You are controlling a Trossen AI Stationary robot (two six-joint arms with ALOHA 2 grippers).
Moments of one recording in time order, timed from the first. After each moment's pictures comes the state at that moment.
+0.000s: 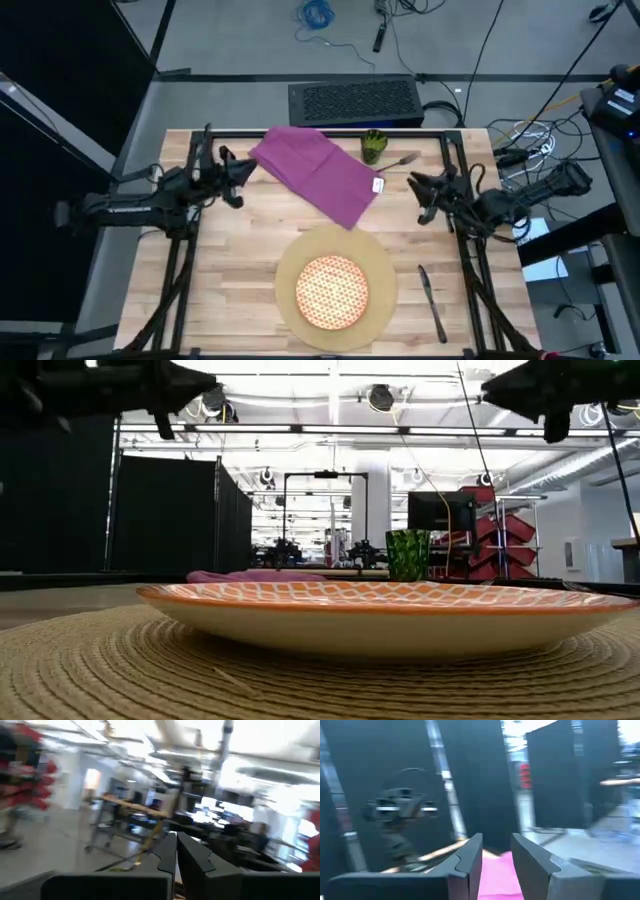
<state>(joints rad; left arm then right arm) 0.28 0.76 0.22 0.87 -0.16 -0.26 0.31 0.49 0.21 0.58 0.94 0.00</state>
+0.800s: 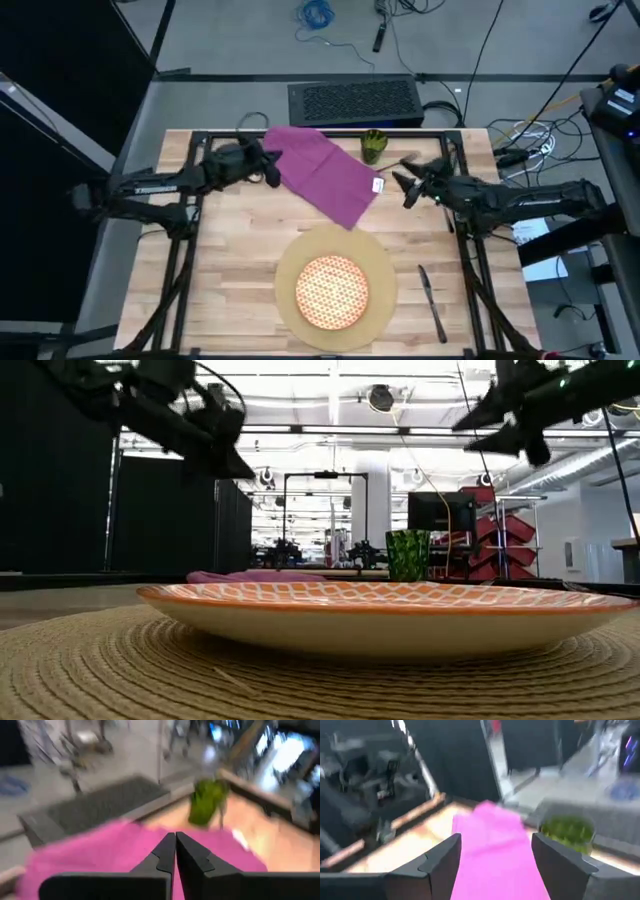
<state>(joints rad) 0.41 1.18 0.53 0.32 -0.14 -0.25 -0.04 0.65 0.40 0.01 0.61 0.48</state>
